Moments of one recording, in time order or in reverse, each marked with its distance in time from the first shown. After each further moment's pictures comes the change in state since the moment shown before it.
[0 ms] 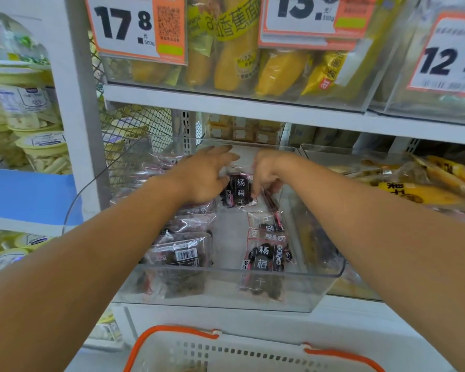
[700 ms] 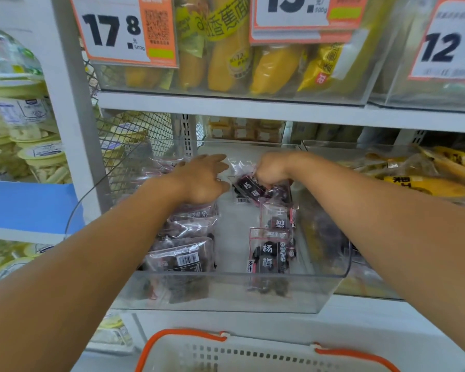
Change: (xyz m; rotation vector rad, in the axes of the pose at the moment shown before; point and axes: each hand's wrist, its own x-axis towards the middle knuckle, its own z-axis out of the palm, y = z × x) left_hand 0.004 -0.004 -0.001 0.059 -0.169 -0.120; right_hand 0.001 0.017 -0.003 -0.035 0.109 -0.086
